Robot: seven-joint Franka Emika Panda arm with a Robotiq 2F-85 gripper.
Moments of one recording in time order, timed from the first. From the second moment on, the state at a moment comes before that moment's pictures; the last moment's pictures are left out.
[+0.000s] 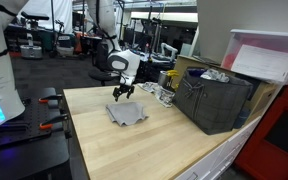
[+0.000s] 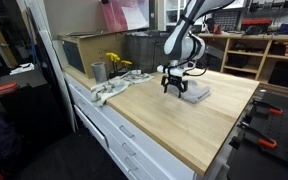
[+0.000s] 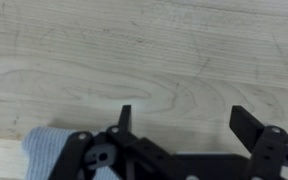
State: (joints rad) arm 0.03 0.60 -0.03 -2.13 0.47 2.72 1.02
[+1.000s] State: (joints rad) arm 0.05 0.57 -0.21 -2.21 0.32 2.74 1.05
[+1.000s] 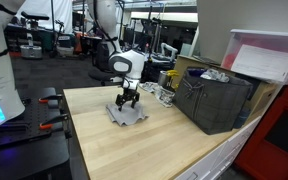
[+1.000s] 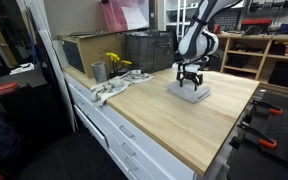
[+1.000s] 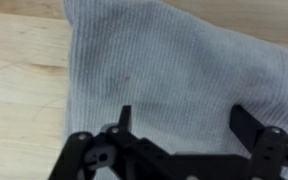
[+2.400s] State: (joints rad) arm 0.16 0.55 -0.20 -2.19 0.25 2.73 1.09
